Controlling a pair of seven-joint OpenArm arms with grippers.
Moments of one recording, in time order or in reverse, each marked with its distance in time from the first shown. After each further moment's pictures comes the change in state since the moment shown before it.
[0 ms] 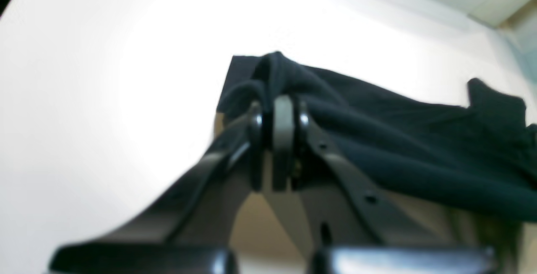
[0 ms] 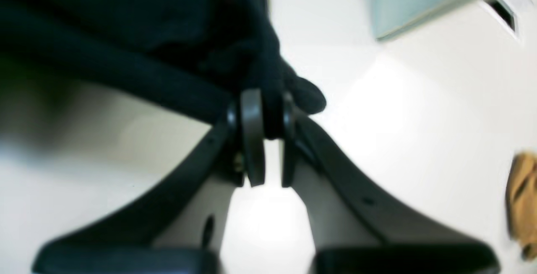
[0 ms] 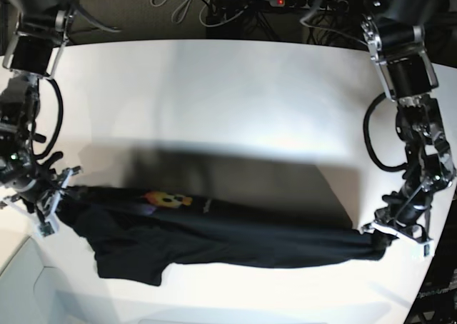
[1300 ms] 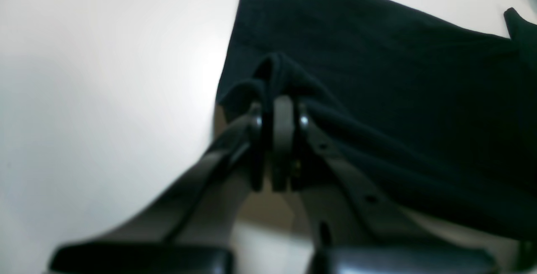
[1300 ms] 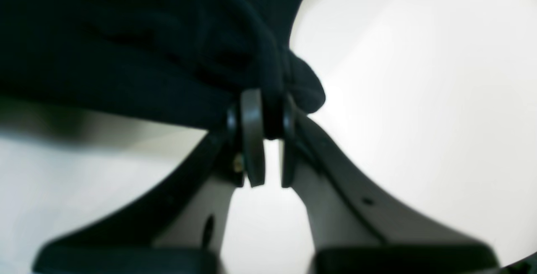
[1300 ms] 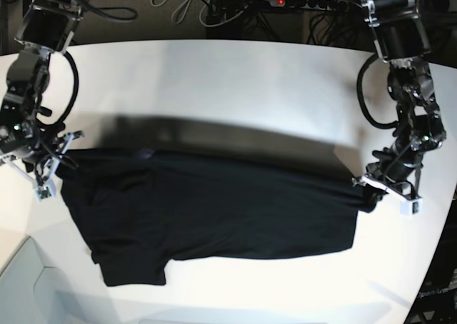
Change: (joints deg) left arm 11.6 0.5 -0.1 3.8 0.0 -0.1 0.1; right arm -7.4 -5.0 6.6 6.3 0.1 0.0 -12.3
